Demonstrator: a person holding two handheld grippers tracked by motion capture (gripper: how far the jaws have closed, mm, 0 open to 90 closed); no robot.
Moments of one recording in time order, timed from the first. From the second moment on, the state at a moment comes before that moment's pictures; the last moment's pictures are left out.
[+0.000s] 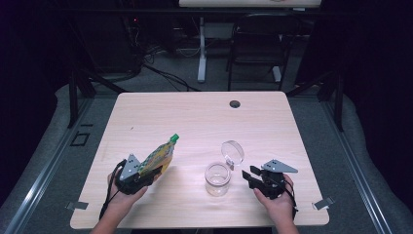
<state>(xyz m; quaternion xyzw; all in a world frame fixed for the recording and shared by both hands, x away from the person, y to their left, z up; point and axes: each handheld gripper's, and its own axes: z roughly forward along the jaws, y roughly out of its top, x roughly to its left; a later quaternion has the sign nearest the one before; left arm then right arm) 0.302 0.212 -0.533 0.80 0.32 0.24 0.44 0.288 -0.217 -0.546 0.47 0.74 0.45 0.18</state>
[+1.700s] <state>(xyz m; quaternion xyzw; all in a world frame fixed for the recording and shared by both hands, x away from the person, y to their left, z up) 0.292 0.170 -0.535 0.86 0.23 0.31 0.35 0.275 -0.222 -0.542 0.46 0.74 0.45 0.21</state>
